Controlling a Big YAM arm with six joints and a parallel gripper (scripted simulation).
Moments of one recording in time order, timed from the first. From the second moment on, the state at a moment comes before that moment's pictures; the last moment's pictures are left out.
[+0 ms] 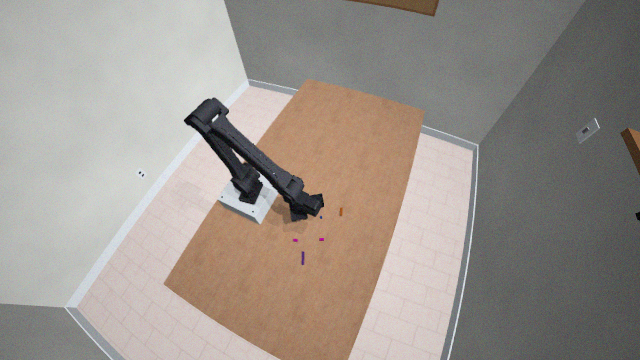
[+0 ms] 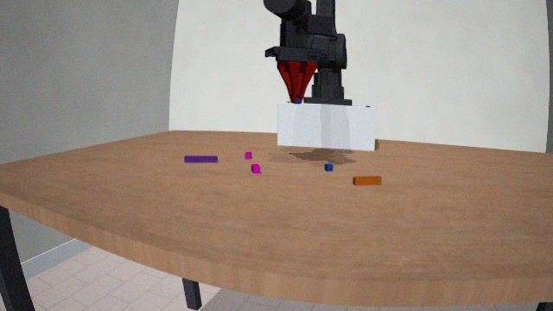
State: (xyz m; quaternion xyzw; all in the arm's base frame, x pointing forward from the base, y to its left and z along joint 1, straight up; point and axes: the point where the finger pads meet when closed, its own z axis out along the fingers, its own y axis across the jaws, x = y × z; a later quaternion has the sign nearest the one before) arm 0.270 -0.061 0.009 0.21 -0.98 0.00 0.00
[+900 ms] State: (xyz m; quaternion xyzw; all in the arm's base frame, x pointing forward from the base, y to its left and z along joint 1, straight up) arm 0.302 0.033 0.008 0.40 -0.92 0.00 0.00
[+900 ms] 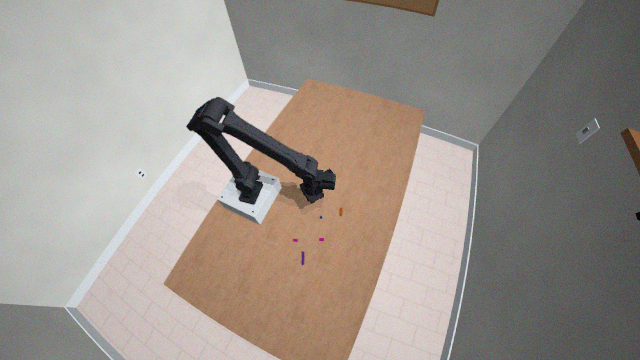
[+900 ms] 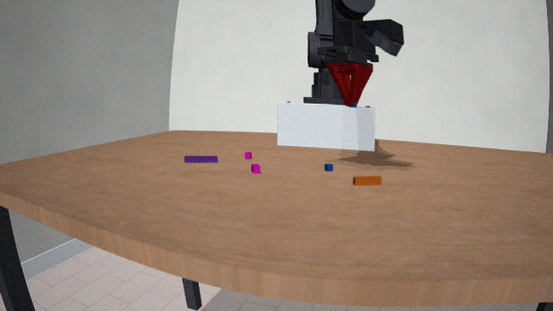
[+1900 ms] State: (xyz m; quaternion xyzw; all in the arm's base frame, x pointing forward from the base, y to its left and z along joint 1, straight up) arm 0.299 0.033 -0.076 0.40 -0.92 0.00 0.01
